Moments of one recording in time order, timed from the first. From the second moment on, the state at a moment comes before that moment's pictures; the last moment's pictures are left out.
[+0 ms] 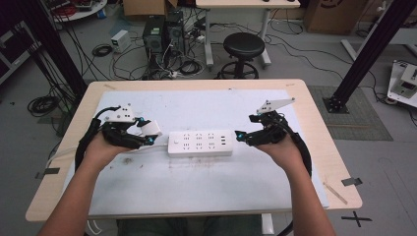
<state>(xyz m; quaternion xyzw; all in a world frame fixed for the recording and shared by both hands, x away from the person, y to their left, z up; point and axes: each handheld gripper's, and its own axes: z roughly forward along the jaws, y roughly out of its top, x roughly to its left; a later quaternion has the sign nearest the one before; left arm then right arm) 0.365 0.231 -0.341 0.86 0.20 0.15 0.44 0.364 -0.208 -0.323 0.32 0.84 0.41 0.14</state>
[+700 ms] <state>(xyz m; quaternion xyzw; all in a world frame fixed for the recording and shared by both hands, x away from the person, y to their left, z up) 0.366 0.225 -0.340 0.86 0.19 0.16 0.45 0.368 -0.206 -0.323 0.32 0.84 0.41 0.13</state>
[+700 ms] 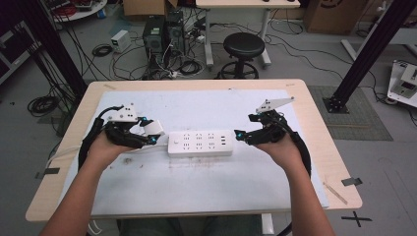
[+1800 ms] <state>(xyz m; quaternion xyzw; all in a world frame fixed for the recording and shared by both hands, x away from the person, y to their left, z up) 0.351 0.156 -0.367 0.86 0.08 0.15 0.49 0.378 -0.146 -0.339 0.29 0.86 0.42 -0.02</state>
